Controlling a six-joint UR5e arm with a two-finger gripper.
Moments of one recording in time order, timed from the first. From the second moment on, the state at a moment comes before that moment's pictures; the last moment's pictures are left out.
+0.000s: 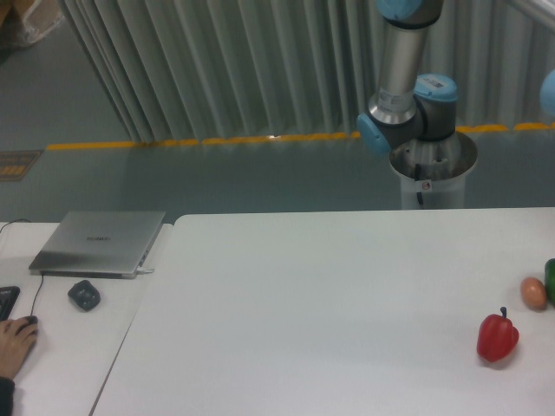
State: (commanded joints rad) arm 2.78 -1.96 -1.41 -1.01 1.41 1.61
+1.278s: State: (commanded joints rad) arm 2.82 -2.19 -1.31 -0.86 1.48 1.53
